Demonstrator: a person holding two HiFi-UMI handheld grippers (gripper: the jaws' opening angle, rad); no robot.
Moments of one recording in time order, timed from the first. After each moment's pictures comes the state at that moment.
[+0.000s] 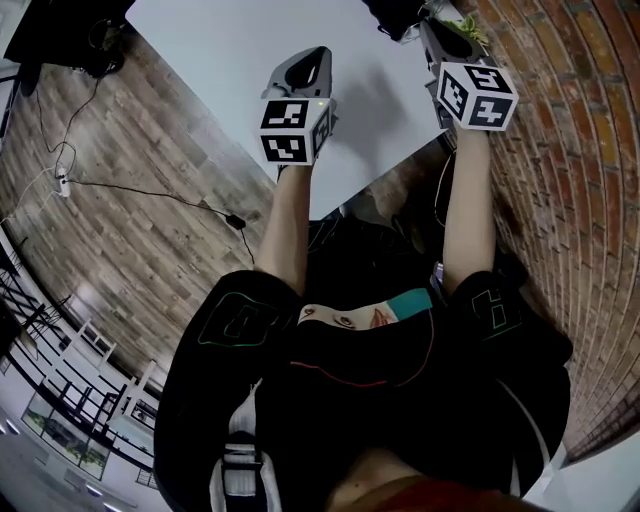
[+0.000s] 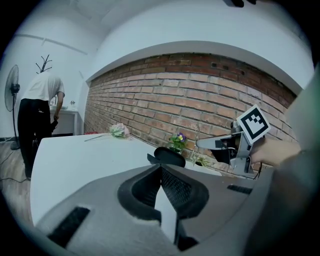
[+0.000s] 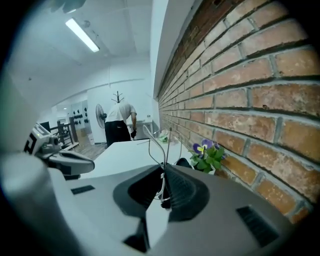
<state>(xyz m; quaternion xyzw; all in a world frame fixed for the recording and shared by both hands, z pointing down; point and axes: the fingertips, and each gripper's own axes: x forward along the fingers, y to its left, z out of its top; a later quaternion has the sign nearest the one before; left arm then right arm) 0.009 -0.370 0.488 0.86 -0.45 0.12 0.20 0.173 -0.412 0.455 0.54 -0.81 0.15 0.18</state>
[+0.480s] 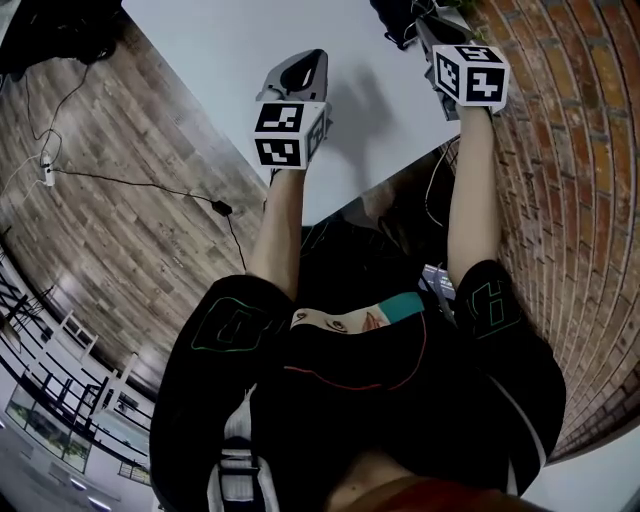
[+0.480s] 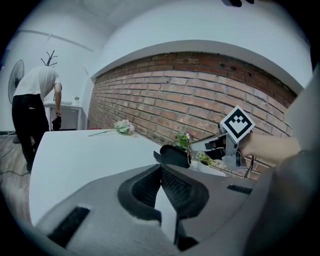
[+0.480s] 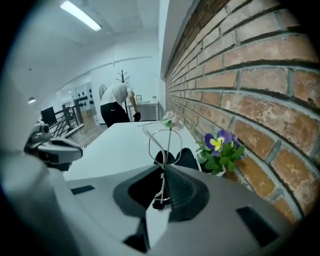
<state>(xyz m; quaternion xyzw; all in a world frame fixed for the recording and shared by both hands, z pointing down) -0.005 -0.384 0.505 0.85 -0.46 0.11 0.22 0.162 -0.457 0.500 0.49 -0.80 0.18 0.29</state>
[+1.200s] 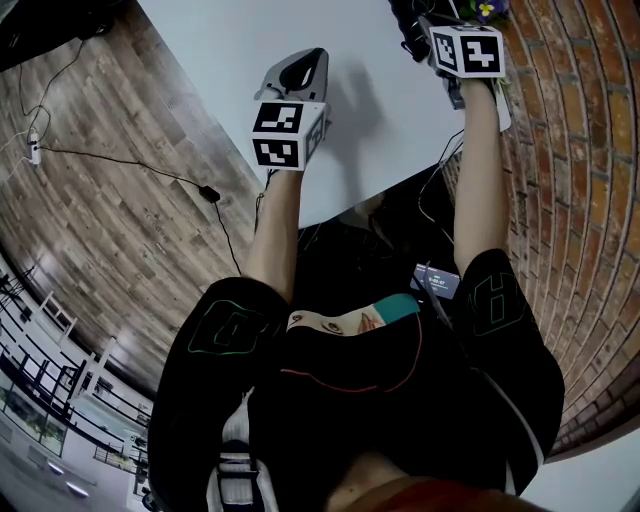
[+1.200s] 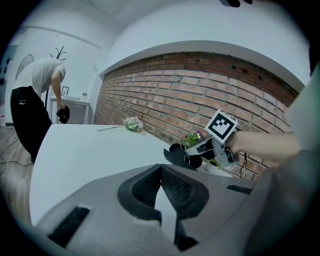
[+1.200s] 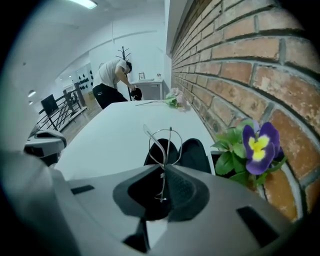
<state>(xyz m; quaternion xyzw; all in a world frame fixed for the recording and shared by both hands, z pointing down) -0.033 -0.399 0.524 0.83 -0.48 0.10 0.24 0.146 -0.503 0.554 0.44 -0.77 0.22 0.41</state>
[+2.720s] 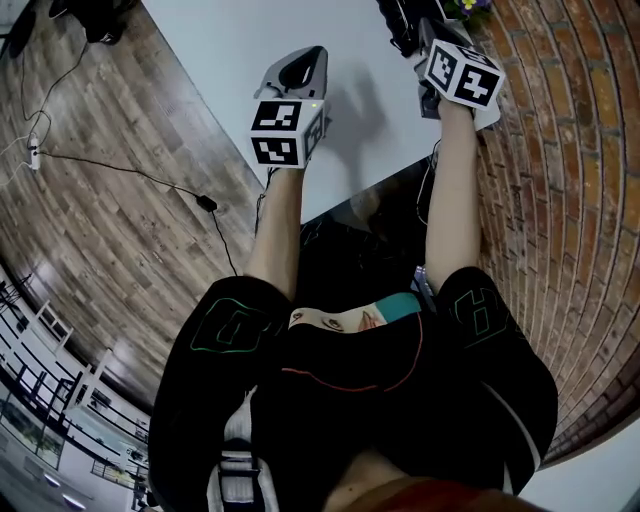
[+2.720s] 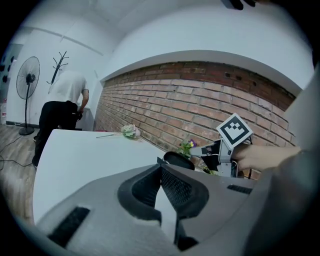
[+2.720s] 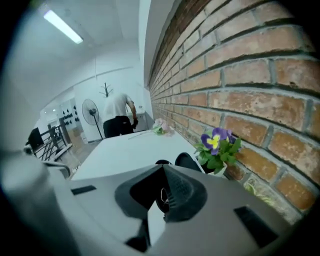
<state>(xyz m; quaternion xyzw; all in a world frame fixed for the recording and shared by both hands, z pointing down) -0.024 -0.380 0.494 0.84 -0.49 0.07 0.23 0.154 -0.468 0.498 0.56 -0.77 0.22 0.22</state>
